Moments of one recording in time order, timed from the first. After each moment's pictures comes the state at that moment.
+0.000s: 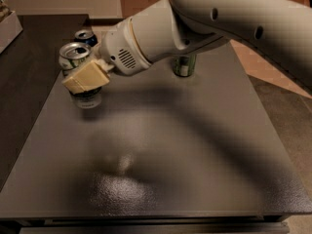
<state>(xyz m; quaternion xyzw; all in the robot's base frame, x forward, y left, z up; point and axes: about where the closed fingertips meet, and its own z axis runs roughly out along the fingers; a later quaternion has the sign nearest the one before) 0.471 0.140 0.976 -0.56 0.65 0.35 0.37</state>
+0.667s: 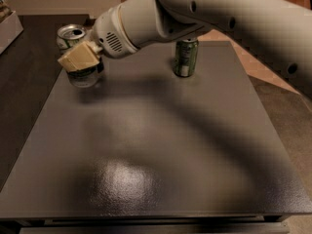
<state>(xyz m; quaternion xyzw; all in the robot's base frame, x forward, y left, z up) 0.529 0.158 0.984 -0.53 0.67 0.33 0.40</state>
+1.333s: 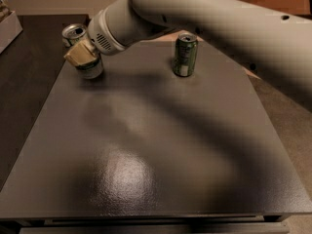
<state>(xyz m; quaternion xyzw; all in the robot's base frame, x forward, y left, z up) 0.589 0.173 0.961 -0.52 0.70 0.24 0.43</state>
